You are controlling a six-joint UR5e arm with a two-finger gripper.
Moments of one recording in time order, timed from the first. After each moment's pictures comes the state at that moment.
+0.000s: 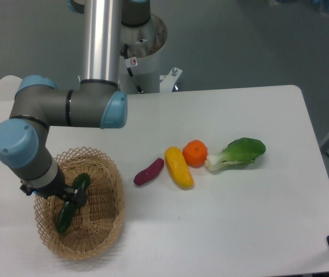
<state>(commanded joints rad) 2.01 -2.07 -1.34 -1.10 1.63 0.30</state>
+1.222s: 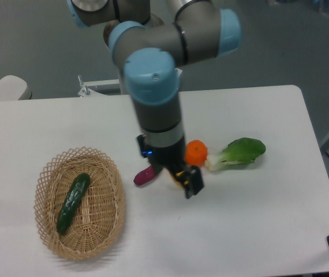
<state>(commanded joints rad) 2.43 -1.91 -1.33 -1.27 1.63 1.45</state>
